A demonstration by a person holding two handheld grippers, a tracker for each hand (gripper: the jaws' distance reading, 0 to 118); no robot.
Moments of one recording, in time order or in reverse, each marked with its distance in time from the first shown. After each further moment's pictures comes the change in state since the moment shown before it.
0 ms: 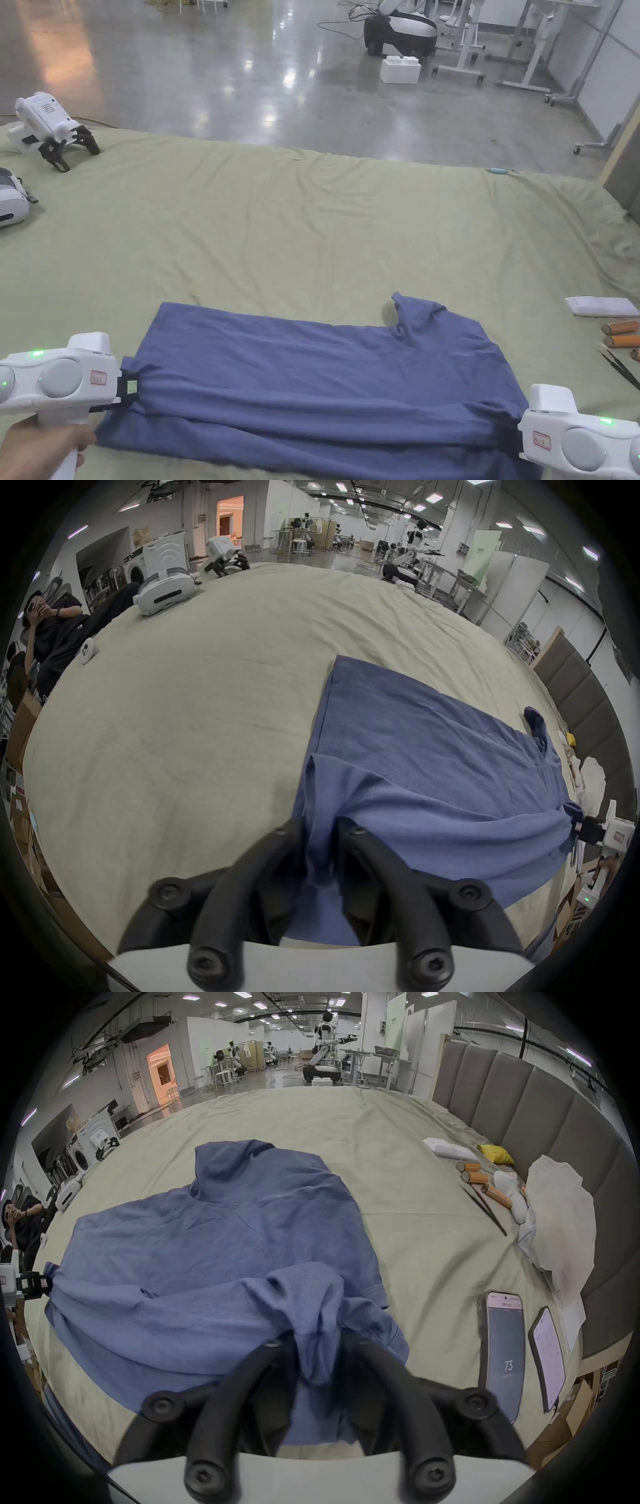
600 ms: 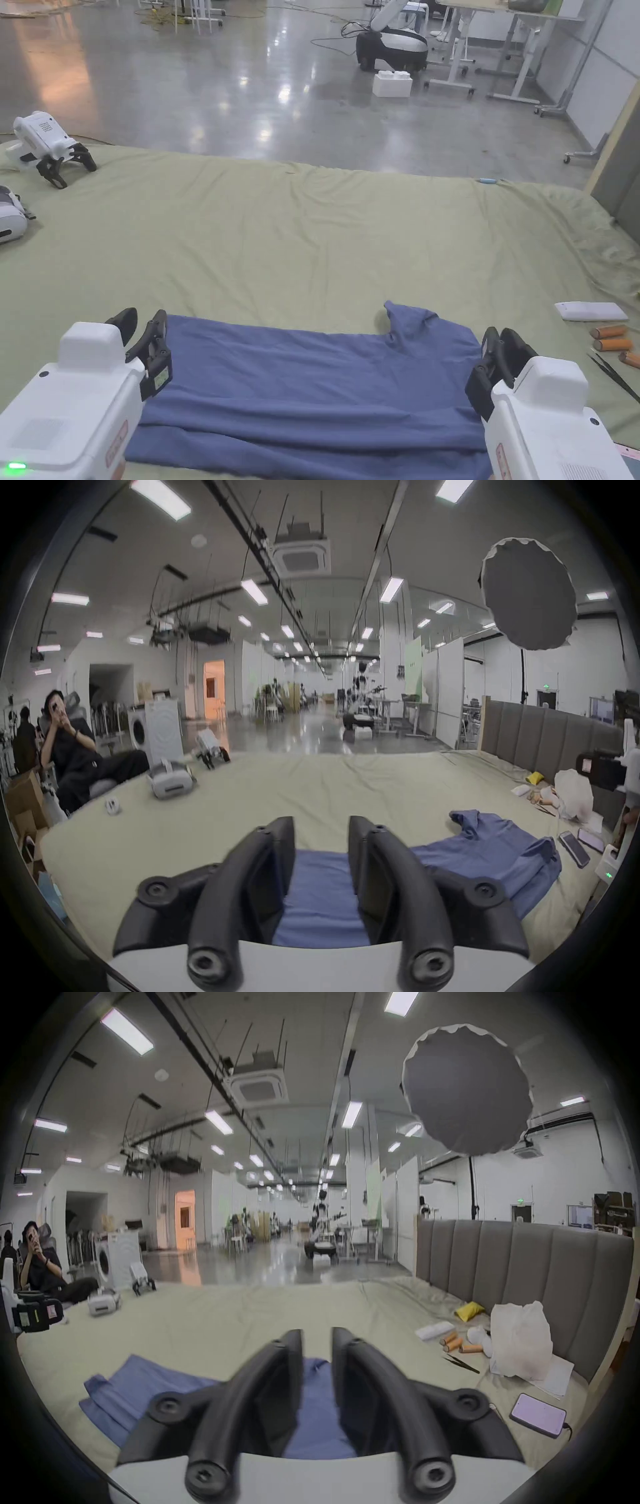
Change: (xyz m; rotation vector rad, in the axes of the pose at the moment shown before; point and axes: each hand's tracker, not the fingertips) left arm 0.089 -0.080 0.174 0.836 -0.031 -0.233; right arm -0.102 -0.025 0.152 0.901 -0.013 -0.060
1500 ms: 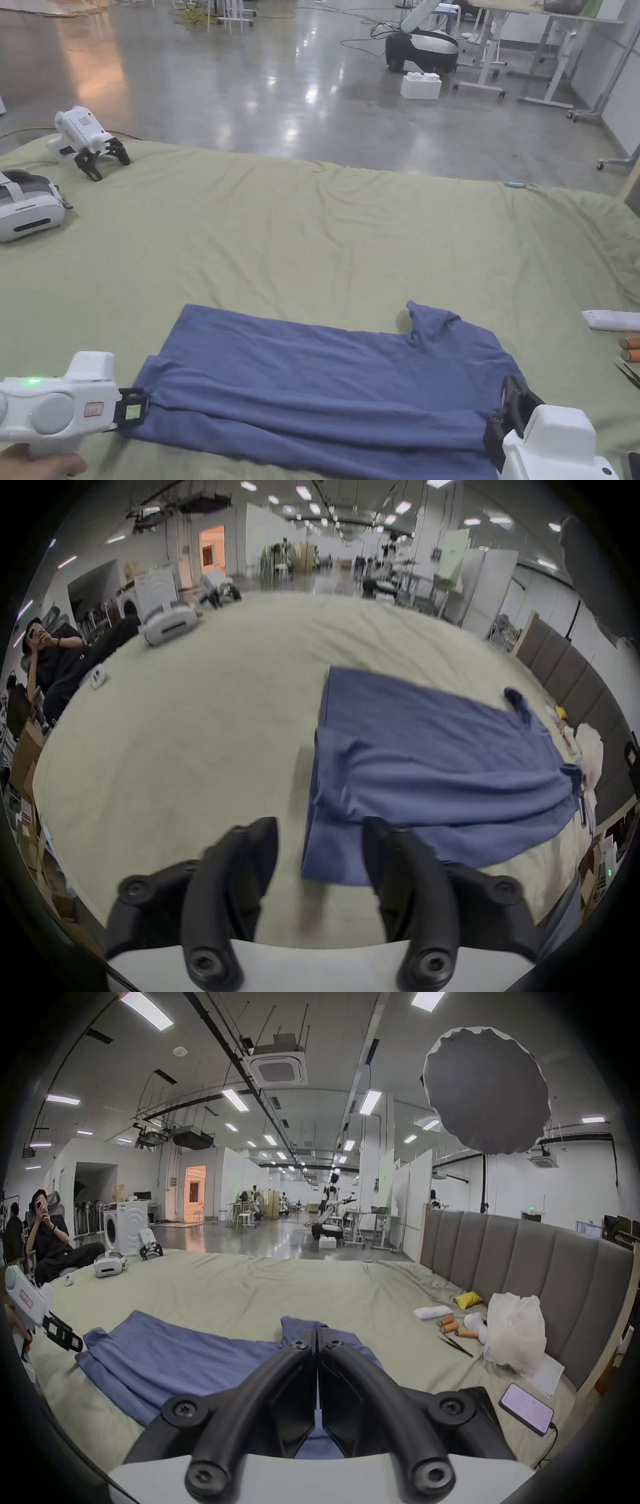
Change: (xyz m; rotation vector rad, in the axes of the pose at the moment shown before) left arm -0.106 -0.109 -0.110 -0.803 -0.013 0.106; right arm 0.007 -0.036 0.017 -0.144 0.033 0.097
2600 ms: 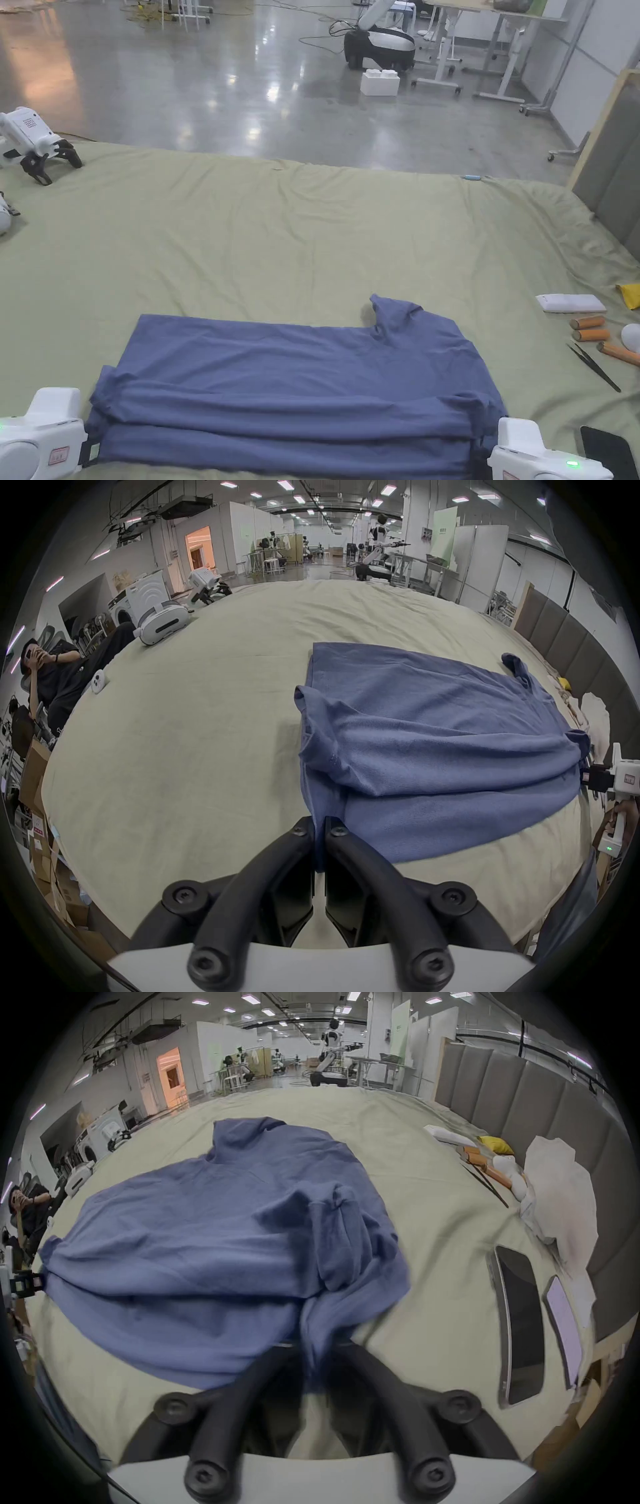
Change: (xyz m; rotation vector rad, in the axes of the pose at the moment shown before) left arm 0.021 -0.035 0.021 0.020 0.019 -0.054; right arm 0.090 -0.091 -0.099 -0.716 0.111 -0.067
